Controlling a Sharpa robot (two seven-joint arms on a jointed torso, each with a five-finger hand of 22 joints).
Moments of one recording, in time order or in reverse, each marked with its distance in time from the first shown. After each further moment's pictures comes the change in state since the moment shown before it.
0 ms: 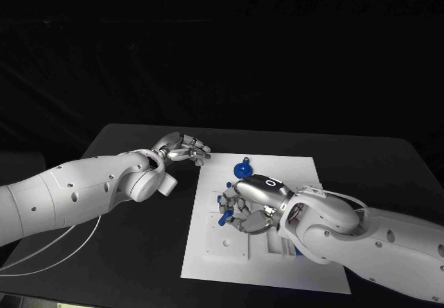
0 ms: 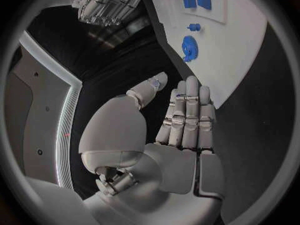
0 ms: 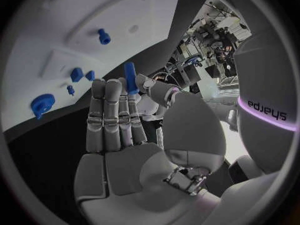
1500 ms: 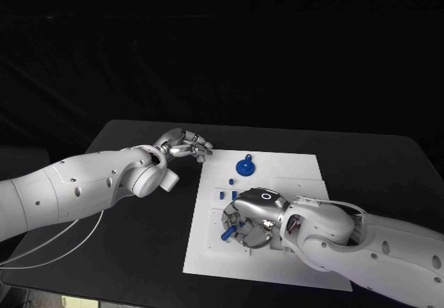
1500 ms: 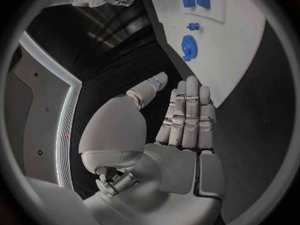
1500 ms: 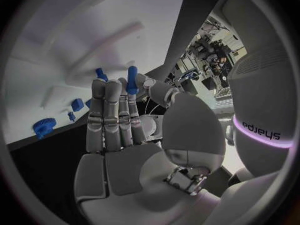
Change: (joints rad) left arm 0.000 -0.003 0.000 -0.002 0.001 0.001 0.000; left_hand 0.000 0.000 0.000 0.000 0.000 -0.003 0.004 0.000 0.000 0.000 0.000 0.000 0.001 0.000 0.000 -0.004 0.004 0.000 0.000 0.000 0.000 0.002; right arm -0.028 0.012 -0.028 -0.017 -0.102 0.102 -0.003; right_hand -0.008 0.014 -0.012 -0.023 0.002 -0.002 0.003 -0.002 0.072 0.000 0.000 -0.004 0.015 -0.001 0.000 0.000 0.009 0.001 -0.002 0.002 0.012 -0.001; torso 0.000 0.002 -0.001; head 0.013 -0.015
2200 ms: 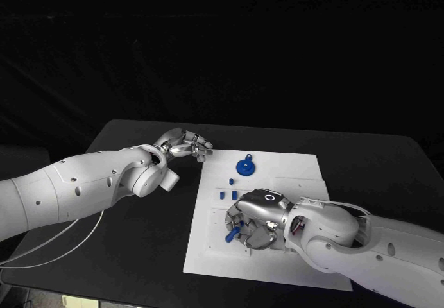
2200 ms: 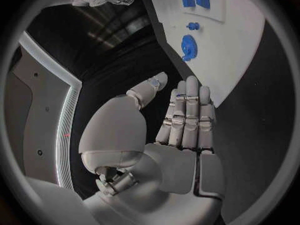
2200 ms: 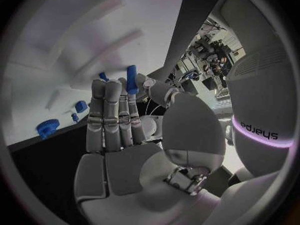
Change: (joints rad) left arm 0.000 0.000 0.000 -0.002 0.000 0.001 0.000; left_hand 0.000 0.000 0.000 0.000 0.000 0.000 0.000 0.000 0.000 0.000 0.000 -0.004 0.000 0.000 0.000 0.000 0.002 0.000 0.000 0.000 0.000 0.000; right arm -0.002 -0.022 -0.002 0.012 -0.001 0.004 0.002; right_hand 0.001 0.002 -0.002 -0.001 -0.001 -0.001 0.000 0.001 -0.002 0.000 0.000 -0.001 0.003 0.005 -0.001 0.000 0.002 0.000 0.000 0.000 0.004 -0.001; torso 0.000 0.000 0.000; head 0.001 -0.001
